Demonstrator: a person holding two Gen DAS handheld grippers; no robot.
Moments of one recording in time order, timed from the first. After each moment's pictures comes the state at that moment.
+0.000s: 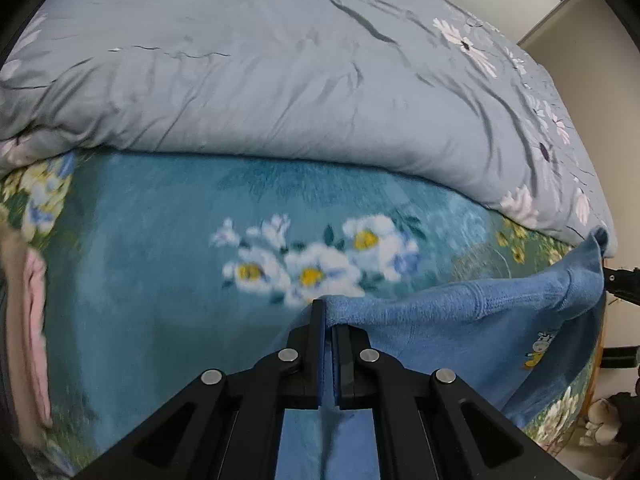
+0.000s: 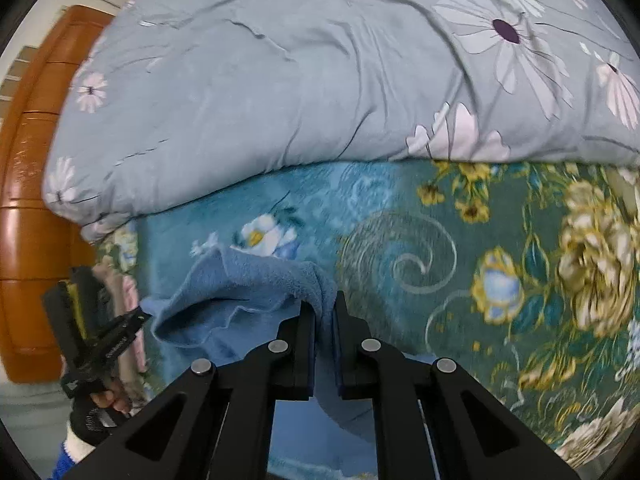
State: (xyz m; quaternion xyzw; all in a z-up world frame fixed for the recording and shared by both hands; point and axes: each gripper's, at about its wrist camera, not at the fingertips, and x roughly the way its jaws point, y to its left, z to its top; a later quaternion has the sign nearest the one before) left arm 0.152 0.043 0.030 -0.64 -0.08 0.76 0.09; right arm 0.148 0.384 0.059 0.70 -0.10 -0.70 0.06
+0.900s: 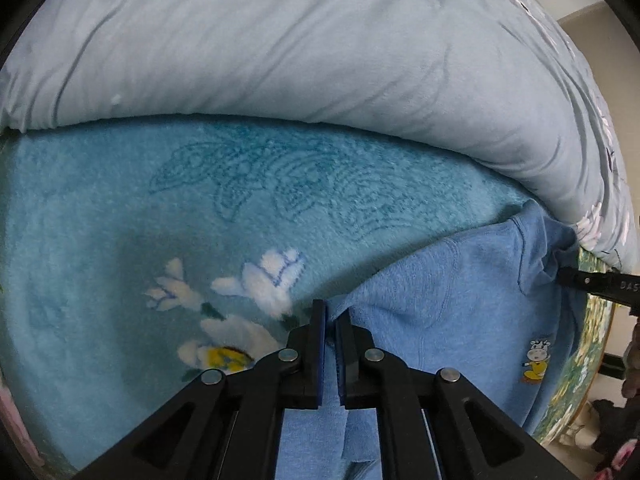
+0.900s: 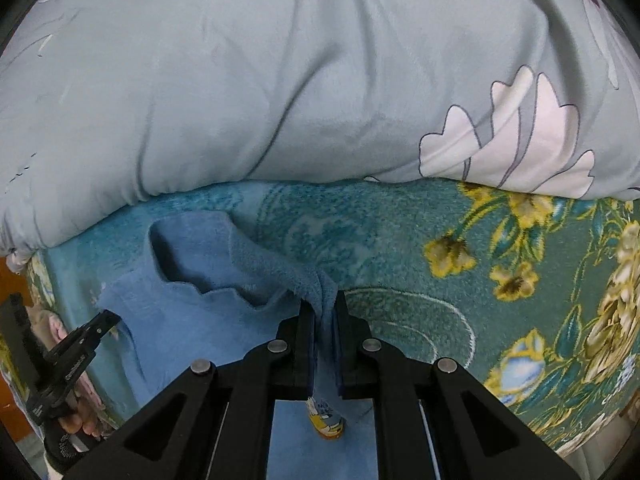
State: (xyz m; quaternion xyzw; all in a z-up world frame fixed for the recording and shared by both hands) left arm 0.083 0.044 -0.088 -0.71 -0.10 0.69 0.09; right arm 0.075 0.386 -0.090 0.78 -0.06 -0.62 -0.03
